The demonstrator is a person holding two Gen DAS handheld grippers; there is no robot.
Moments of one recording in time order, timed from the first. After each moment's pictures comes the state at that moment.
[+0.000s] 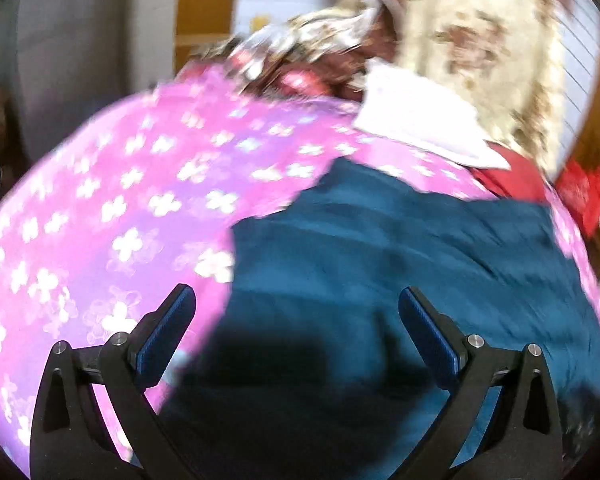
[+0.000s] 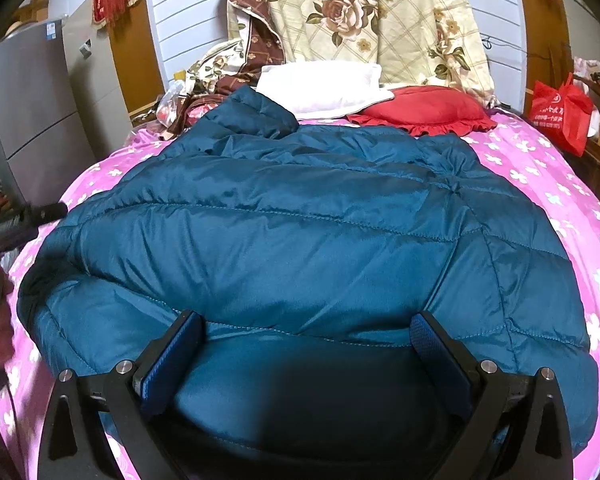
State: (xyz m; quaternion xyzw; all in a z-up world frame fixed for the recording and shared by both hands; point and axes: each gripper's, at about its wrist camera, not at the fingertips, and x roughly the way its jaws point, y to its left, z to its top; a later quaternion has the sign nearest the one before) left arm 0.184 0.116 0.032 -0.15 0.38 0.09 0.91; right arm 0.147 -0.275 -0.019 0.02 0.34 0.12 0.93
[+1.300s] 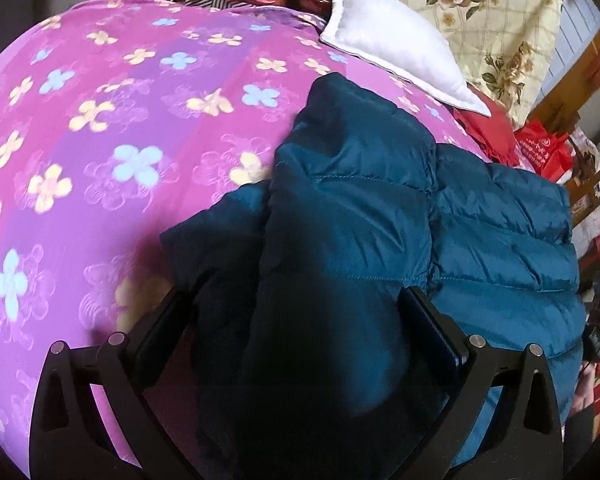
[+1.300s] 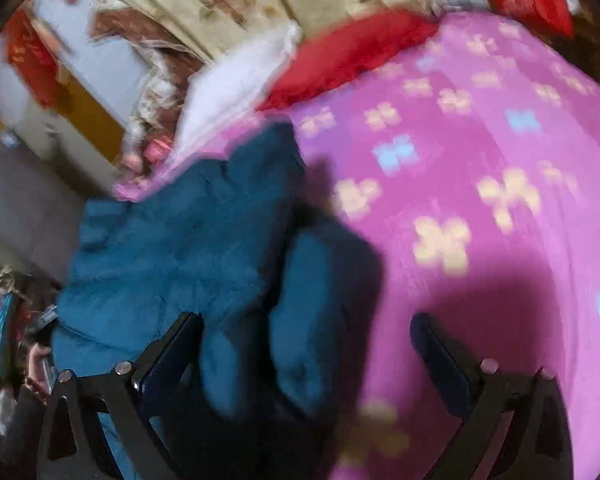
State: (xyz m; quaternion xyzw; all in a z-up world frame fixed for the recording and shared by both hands) left arm 0.282 0.138 -0.027 -0.16 0.49 -0.07 0.85; right arm 0.266 -0.479 -0.043 0.20 0.40 0.21 0.87
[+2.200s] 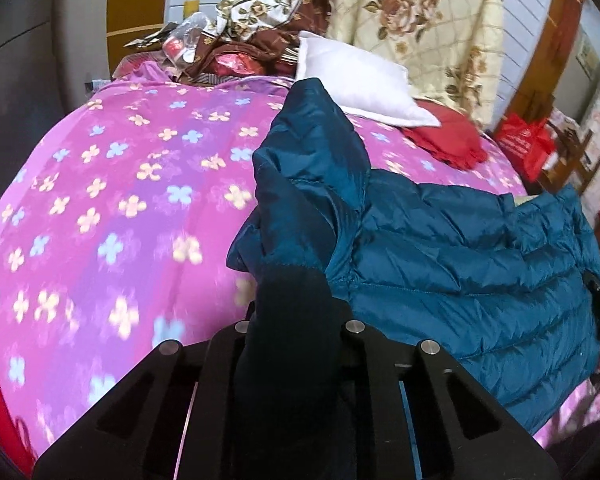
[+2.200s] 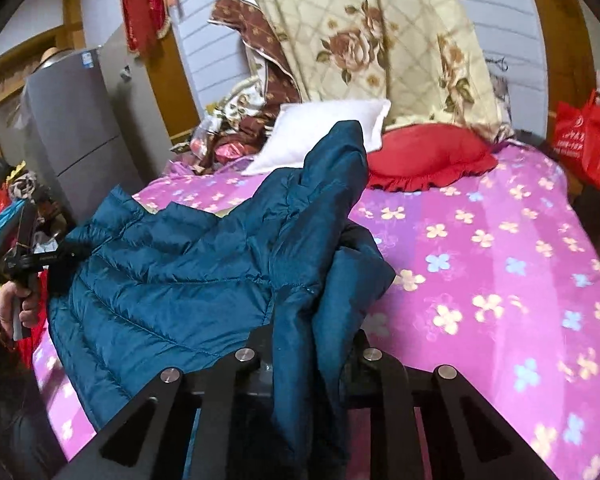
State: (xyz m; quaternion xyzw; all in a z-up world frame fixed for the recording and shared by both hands) left arm 0.137 0.092 0.090 -0.10 0.42 -0.05 0.90; right arm 0.138 -0.447 0.092 0.03 0.31 0.22 0.92
